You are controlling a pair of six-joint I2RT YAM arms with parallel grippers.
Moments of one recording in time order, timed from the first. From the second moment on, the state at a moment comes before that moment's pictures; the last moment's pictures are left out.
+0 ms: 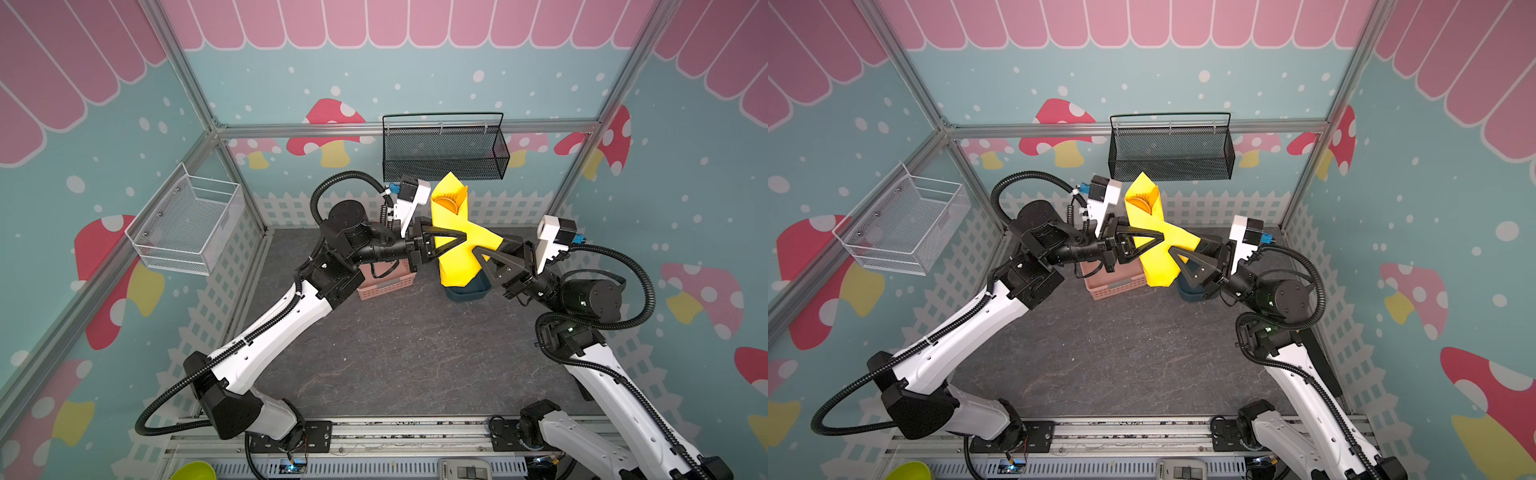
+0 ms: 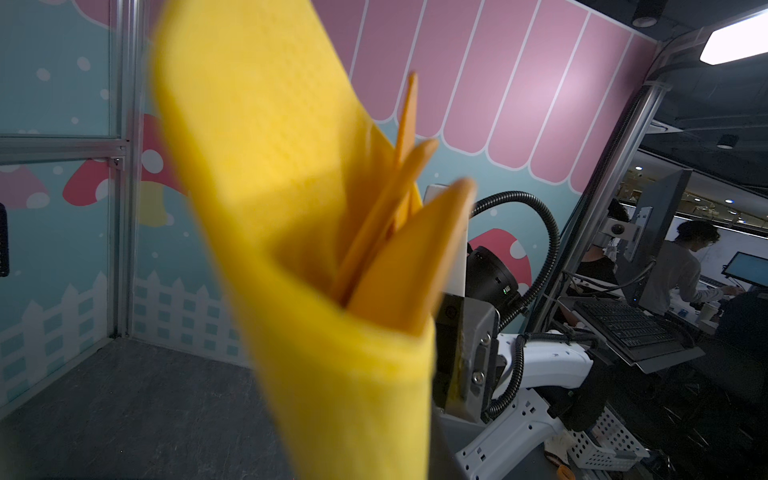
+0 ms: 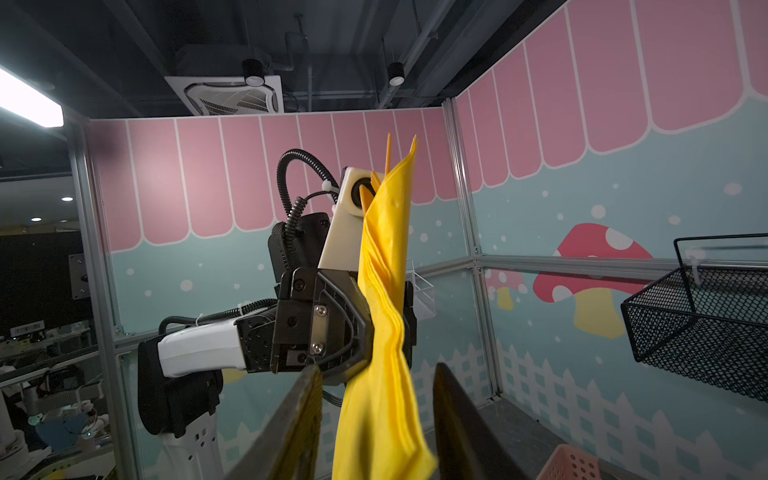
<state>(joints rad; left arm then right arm) -0.73 1.48 1.61 0.11 0.80 -0.45 0.35 0.91 0.93 0.65 -0.72 0.65</state>
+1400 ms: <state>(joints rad) -0.73 1.48 1.60 0.13 0.82 -0.50 0.35 0.82 0.94 0.47 -0.56 0.49</state>
